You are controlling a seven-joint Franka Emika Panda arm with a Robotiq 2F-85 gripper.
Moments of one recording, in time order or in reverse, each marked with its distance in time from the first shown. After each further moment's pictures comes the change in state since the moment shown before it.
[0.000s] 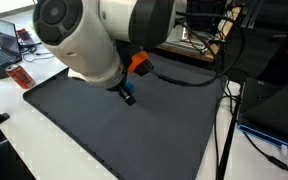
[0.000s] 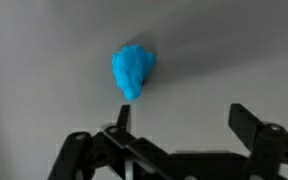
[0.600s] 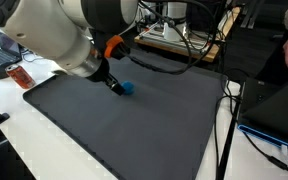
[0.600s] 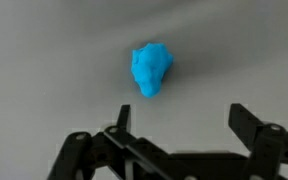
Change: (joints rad) arm -0.111 0.001 0.032 0.041 0.071 -0.060 -0.212
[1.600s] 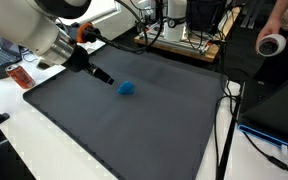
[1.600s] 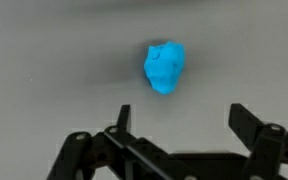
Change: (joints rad) arm -0.182 0.000 0.069 0.003 0.121 -0.014 -0.276
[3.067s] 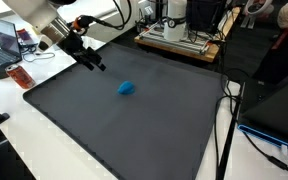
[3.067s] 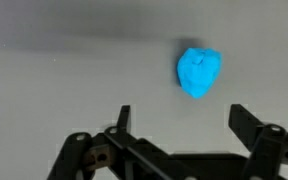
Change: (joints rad) arm -0.193 -0.319 0.001 -0.580 0.154 0.395 -0.428
